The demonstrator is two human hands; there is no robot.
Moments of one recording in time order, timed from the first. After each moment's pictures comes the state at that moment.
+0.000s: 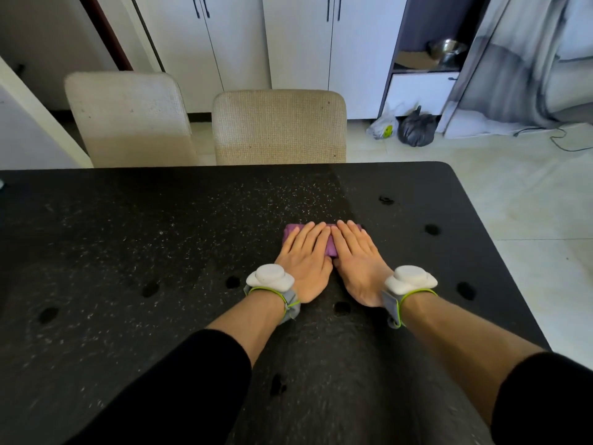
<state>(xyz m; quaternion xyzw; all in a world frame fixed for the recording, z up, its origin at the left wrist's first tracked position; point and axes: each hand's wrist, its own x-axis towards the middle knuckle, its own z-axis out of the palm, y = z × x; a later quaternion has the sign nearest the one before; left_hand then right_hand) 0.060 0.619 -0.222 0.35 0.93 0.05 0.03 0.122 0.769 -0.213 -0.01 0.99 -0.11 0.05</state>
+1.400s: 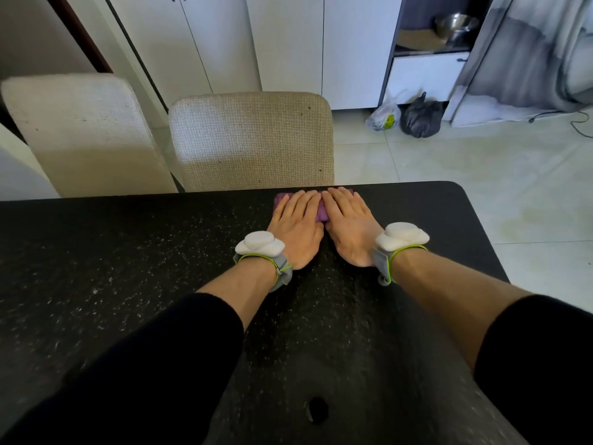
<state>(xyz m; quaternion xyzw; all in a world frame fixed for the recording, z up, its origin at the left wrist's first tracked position) -0.092 0.716 -0.225 0.34 0.94 0.10 -0.01 -0.039 0.866 -0.221 -0.03 0.99 -0.13 0.00</state>
